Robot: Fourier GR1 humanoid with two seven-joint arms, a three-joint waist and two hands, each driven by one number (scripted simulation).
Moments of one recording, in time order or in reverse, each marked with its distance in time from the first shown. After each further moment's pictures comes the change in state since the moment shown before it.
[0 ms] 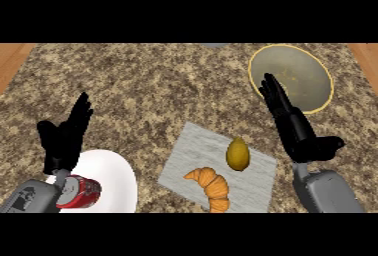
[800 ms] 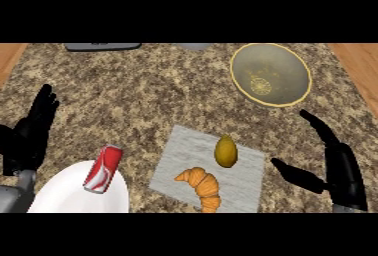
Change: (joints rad) left arm 0.045 0.113 0.109 -0.069 -0.013 -0.021 -0.043; right arm 0.281 -0.229 0.076 -0.270 0.618 -0.352 0.395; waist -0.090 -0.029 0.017
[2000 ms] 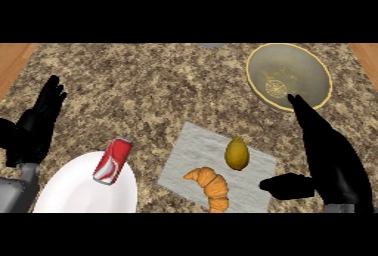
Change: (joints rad) left arm -0.042 -0.041 0.033 -0.028 -0.048 -0.077 0.035; right arm -0.254 0.127 0.052 -0.298 0.244 0.652 0.749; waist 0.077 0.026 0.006
